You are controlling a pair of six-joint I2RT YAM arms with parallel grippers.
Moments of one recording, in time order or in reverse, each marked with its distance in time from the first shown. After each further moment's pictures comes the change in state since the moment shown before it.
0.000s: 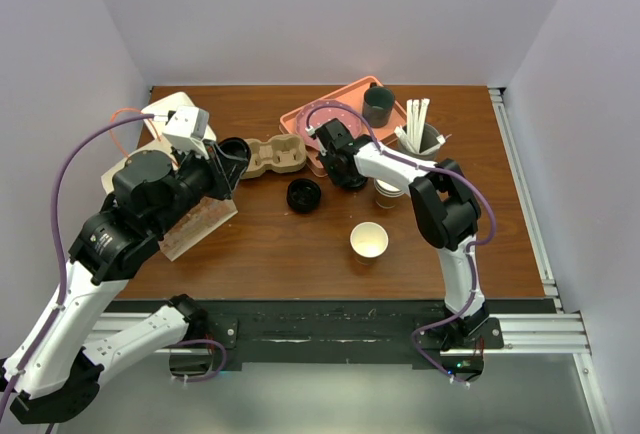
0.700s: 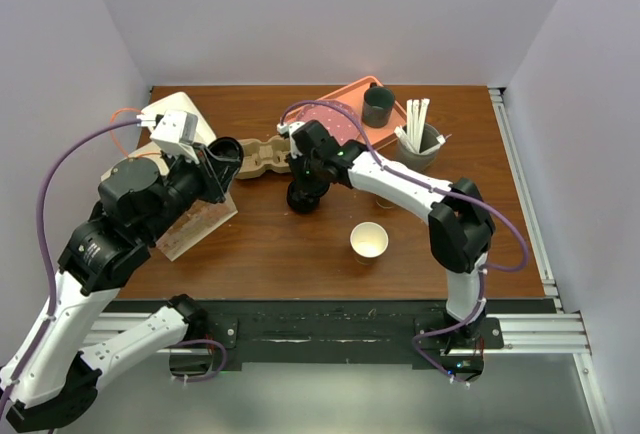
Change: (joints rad) left arm 0.000 -0.033 0.006 -0.011 -0.014 0.015; right arm 0.162 -0.184 0.011 -0.005 -0.199 0.192
